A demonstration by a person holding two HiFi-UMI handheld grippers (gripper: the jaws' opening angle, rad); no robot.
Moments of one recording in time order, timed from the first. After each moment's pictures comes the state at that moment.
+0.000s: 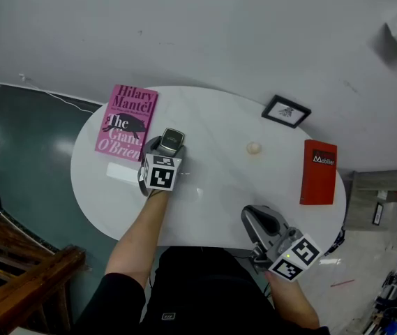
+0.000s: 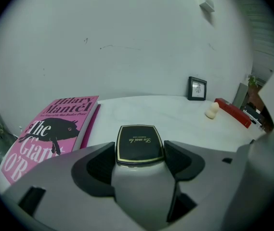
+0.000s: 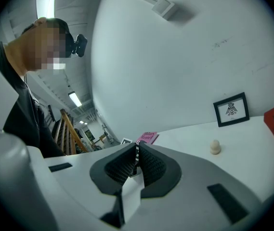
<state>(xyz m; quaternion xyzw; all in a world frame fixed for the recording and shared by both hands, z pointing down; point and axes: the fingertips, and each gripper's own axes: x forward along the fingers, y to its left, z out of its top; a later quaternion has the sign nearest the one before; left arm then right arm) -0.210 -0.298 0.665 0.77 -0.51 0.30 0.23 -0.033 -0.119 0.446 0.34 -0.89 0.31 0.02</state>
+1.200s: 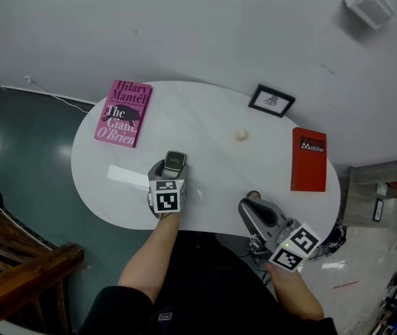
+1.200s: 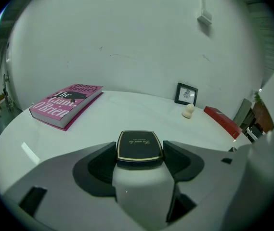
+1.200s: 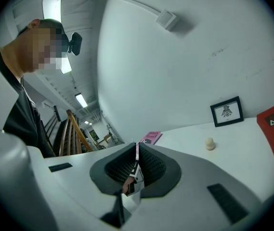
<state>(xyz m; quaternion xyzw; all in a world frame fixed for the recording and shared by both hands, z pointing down) -0.167 -0.178 0.654 0.74 -0.56 0.24 0.29 -0.001 -0.070 0.427 0.32 -0.90 0.30 0.01</state>
